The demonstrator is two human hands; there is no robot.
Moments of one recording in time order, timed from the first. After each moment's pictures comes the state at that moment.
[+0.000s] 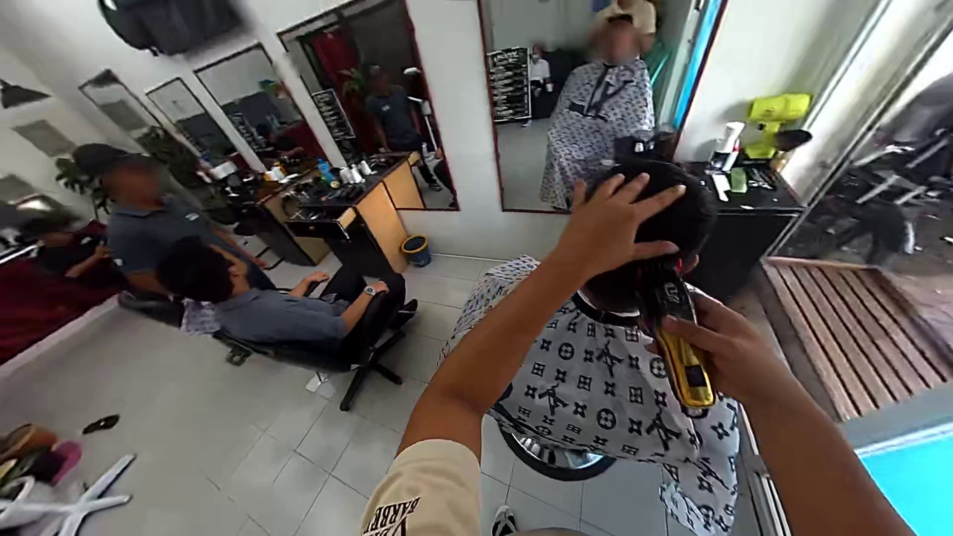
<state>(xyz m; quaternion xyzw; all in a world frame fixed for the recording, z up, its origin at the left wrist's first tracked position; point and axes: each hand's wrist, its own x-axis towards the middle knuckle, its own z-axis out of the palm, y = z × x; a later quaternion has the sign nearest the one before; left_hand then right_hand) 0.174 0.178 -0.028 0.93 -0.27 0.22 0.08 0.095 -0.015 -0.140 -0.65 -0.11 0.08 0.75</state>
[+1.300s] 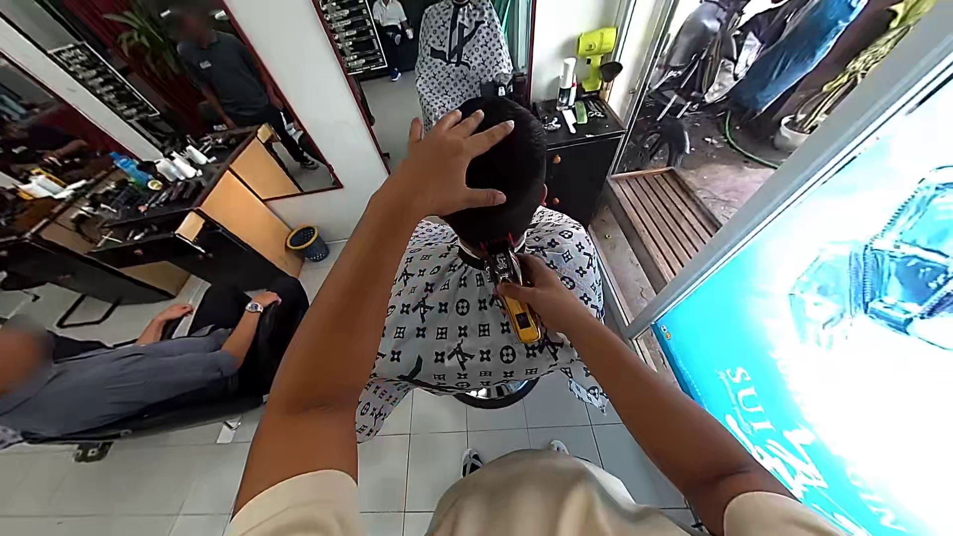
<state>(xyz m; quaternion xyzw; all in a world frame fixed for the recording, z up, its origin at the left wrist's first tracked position) 0.180 0.195 0.003 0.93 -0.35 0.08 0.03 0.086 0.019 -0.189 -0.65 -0.04 0.11 0.75</state>
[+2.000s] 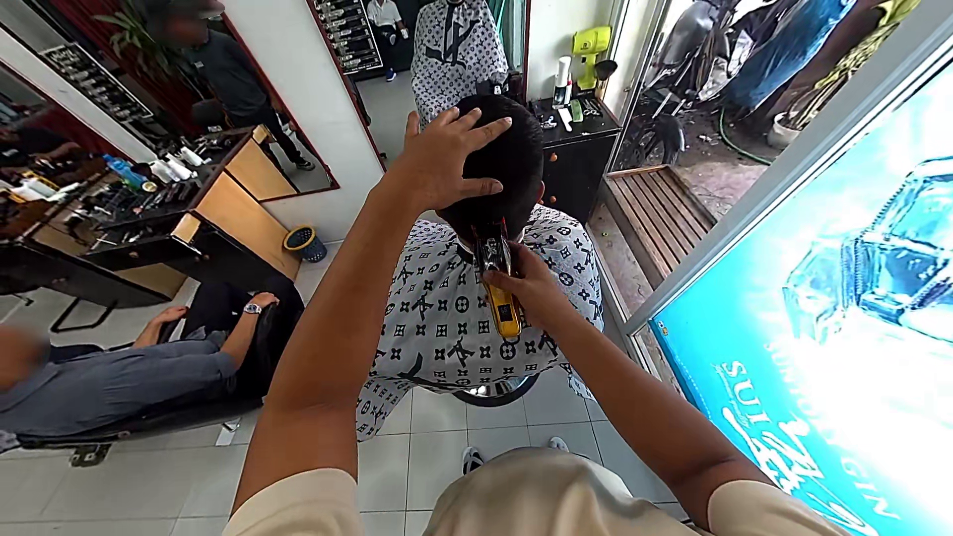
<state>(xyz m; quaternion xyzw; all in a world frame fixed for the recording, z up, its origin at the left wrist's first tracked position) 0.182 0.196 0.007 0.93 -0.35 0.07 0.02 0.077 0.043 -0.170 -0.61 -0.07 0.04 0.79</state>
